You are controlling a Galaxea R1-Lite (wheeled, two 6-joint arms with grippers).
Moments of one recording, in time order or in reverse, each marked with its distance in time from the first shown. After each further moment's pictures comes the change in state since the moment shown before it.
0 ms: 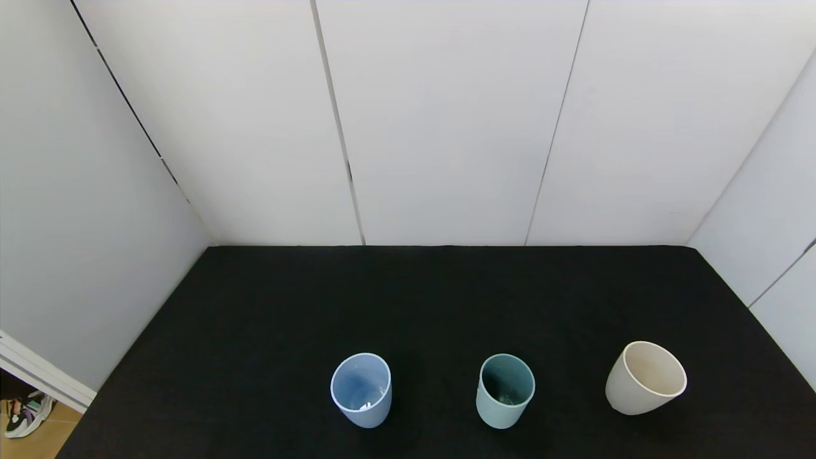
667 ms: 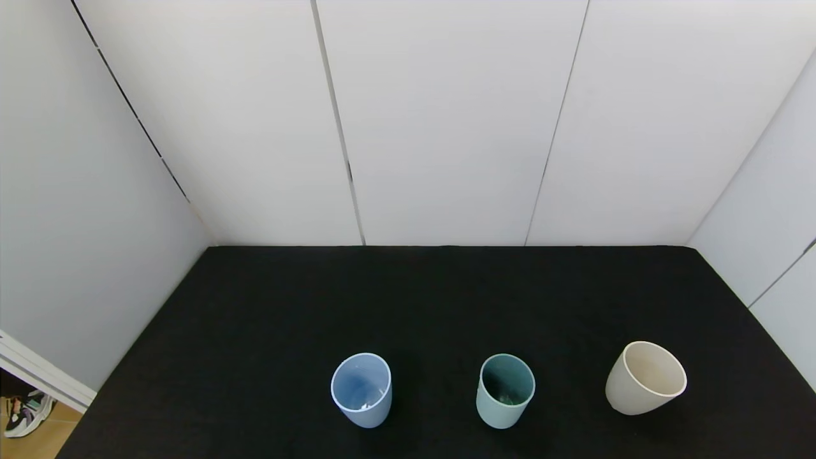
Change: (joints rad) left arm 0.000 0.000 0.000 0.000 0.000 0.000; right arm -0.340 -0.355 0.044 0.179 0.066 -0.020
